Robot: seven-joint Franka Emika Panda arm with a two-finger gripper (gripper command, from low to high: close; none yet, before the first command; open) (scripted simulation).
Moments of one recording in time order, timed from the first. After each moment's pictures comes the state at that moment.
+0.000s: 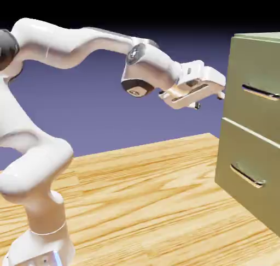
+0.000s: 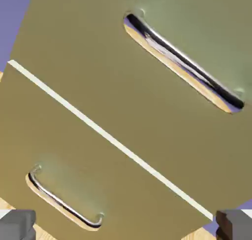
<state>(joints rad) -0.80 -0.61 0.68 -2.45 1.30 2.80 -1.01</state>
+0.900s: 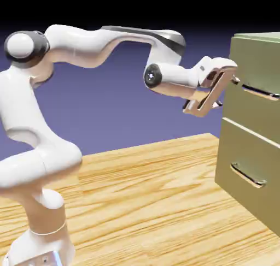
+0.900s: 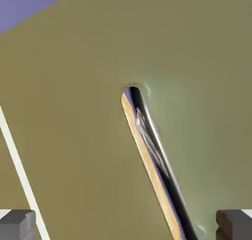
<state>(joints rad) -1.34 -0.63 1.13 -2.21 2.17 2.64 -2.18</state>
